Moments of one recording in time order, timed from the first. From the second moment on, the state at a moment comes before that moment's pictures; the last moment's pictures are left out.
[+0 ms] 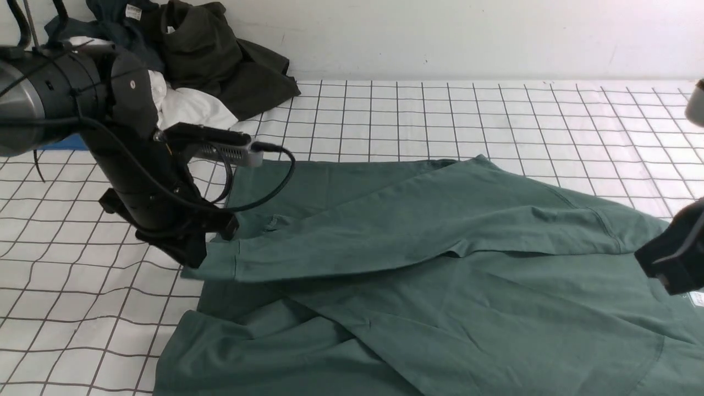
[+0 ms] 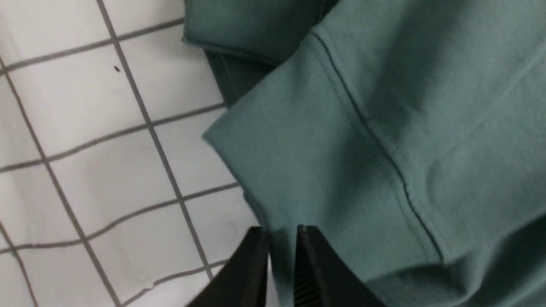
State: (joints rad) right arm 0.33 1.11 -1.10 0.13 1.25 -0.22; left arm -0.18 1.81 -1.32 -0.14 1.05 0.17
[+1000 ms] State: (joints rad) right arm 0.56 0.89 -0.91 0.20 1.26 -0.23; left arm -0.51 1.55 -0.75 0.03 0.94 0.56
